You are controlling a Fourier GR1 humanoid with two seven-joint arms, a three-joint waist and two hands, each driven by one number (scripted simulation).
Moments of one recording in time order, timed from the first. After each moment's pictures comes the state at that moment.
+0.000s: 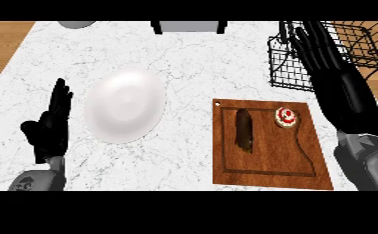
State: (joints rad) left arm -0.08 0.28 -0.02 -1.35 0.13 0.33 -0.11; right arm -0.34 -0.50 0.25 -1.71 -0.43 -0.18 -0.06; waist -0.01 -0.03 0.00
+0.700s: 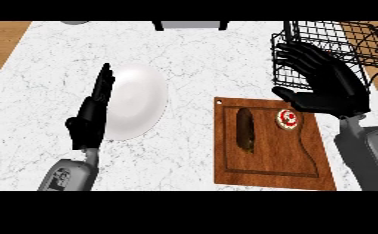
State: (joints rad) left arm -0.17 0.19 -0.20 -1.48 0.02 0.33 -0.03; right arm -0.36 -0.48 0.17 -1.51 -0.59 -0.03 0.12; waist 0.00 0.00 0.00
